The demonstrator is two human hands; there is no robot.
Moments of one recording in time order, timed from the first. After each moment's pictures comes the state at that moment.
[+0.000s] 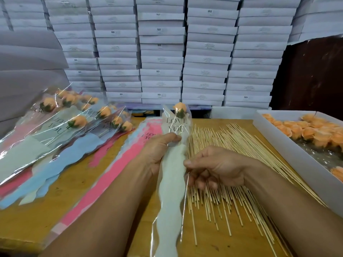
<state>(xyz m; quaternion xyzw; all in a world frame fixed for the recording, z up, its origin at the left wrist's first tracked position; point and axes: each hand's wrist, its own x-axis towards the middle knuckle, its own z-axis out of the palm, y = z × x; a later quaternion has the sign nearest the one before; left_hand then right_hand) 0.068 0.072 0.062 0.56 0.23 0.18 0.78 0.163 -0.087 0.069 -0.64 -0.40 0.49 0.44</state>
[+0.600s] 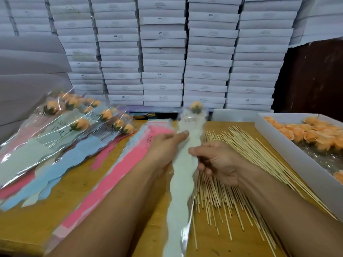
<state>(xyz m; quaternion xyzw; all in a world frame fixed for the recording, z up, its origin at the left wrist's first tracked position) 0.066 0.057 0.071 0.65 0.20 0.22 0.70 0.159 -0.073 0.065 -0.62 -0.30 0.36 0.63</state>
